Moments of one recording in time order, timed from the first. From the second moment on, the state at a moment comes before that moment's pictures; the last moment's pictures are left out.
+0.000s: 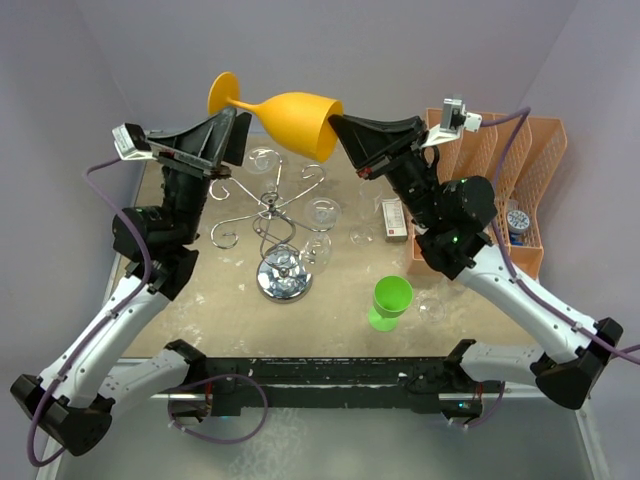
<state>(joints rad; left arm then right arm) -0.53 0.94 1.04 0.63 -0.08 -1.36 0.79 1.19 1.27 0.59 0.00 0.62</state>
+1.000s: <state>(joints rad) -0.53 0.99 1.16 0.60 -0.17 -1.30 0.78 1.27 1.29 0.62 -0.28 0.59</state>
